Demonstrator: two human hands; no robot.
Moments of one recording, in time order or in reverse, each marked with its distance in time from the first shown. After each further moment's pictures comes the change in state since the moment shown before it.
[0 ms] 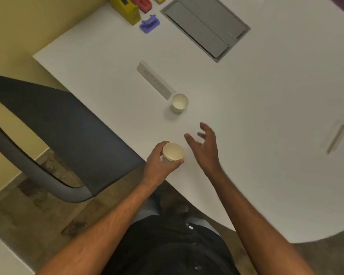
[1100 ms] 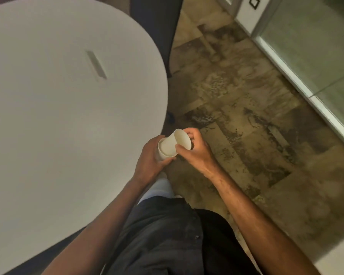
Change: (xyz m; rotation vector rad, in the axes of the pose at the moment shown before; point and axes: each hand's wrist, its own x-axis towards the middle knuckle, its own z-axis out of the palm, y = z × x) left_hand -0.332 0.055 0.469 0.506 -1.091 0.687; right_hand -0.421 0.310 -0.409 0.455 0.813 0.291
